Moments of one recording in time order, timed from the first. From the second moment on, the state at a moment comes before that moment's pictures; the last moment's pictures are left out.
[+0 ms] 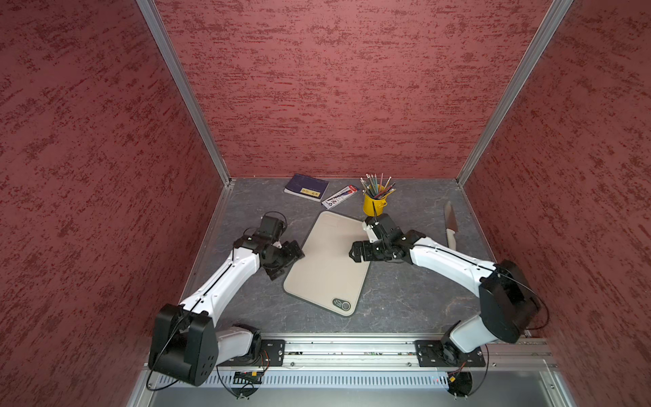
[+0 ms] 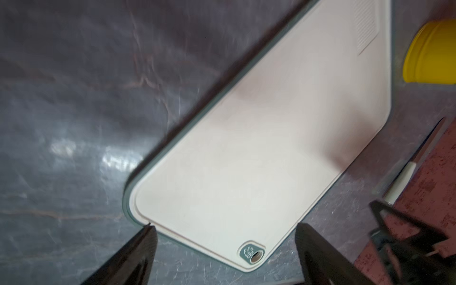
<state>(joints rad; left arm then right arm) -0.32 1.21 0.82 -0.83 0.27 -0.91 0.63 1.61 1.11 -0.49 -0.18 0.49</state>
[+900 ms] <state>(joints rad) -0.57 1.20 0.51 -0.54 0.40 -1.33 0.49 2.25 1.84 -0.71 0.00 0.34</state>
